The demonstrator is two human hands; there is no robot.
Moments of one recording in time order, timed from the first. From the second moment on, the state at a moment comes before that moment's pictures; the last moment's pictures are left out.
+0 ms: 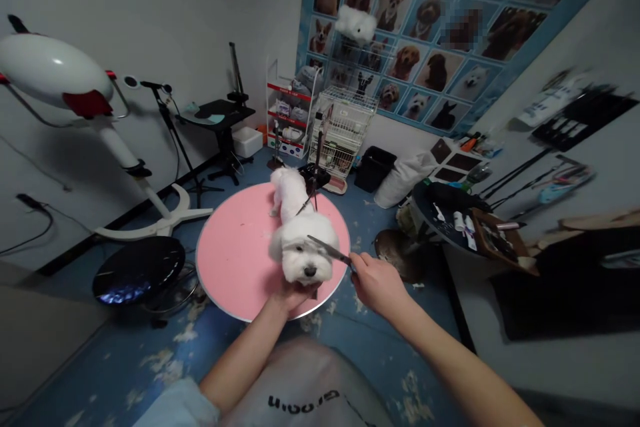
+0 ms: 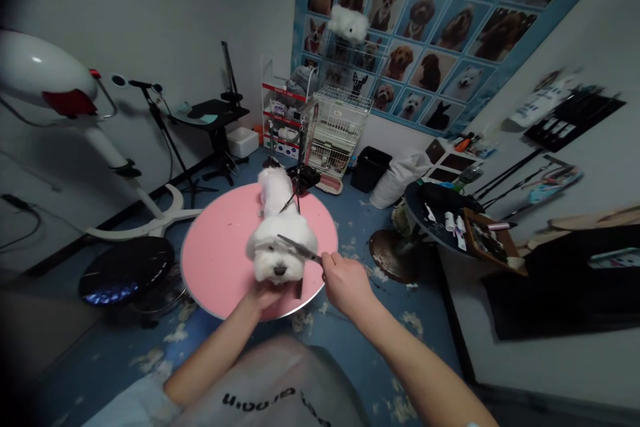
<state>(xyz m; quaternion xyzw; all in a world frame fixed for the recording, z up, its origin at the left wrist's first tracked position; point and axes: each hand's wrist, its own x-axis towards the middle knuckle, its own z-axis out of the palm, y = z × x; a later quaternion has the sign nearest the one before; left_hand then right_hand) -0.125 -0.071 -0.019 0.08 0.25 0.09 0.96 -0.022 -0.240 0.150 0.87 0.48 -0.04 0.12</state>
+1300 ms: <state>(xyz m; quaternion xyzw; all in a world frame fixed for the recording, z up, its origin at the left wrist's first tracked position) -0.119 -0.075 -0.018 -0.06 0.24 0.10 0.96 -0.017 -0.206 0.218 0.78 0.57 0.04 0.25</state>
